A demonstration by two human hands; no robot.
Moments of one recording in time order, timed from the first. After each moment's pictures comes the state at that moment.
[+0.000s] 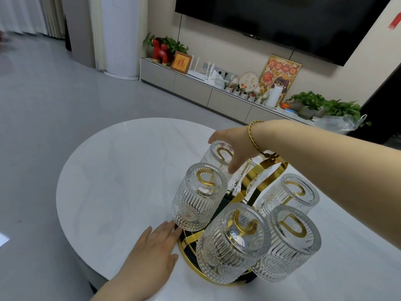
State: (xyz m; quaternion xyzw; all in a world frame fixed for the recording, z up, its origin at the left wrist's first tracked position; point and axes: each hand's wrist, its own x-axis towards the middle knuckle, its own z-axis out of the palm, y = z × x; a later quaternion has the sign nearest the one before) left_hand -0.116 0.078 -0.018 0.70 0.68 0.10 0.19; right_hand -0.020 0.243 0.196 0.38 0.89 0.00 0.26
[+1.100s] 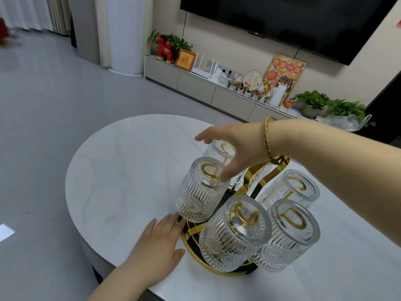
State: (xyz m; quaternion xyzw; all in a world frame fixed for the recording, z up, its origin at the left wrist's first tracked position) left_hand -0.115 0.077 -0.020 0.70 0.68 0.10 0.20; right_hand -0.014 0.198 0.205 0.29 0.94 -0.08 0.18
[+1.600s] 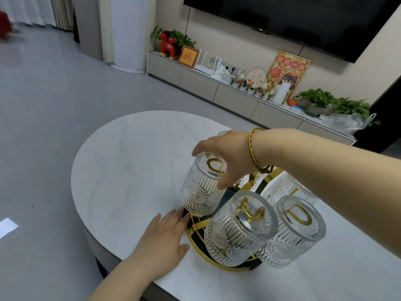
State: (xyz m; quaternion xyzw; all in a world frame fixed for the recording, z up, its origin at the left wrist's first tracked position) left_hand -0.116 0.077 -0.022 0.70 0.68 0.12 0.20; right_hand -0.030 0.194 0.180 0.27 0.92 0.09 0.27
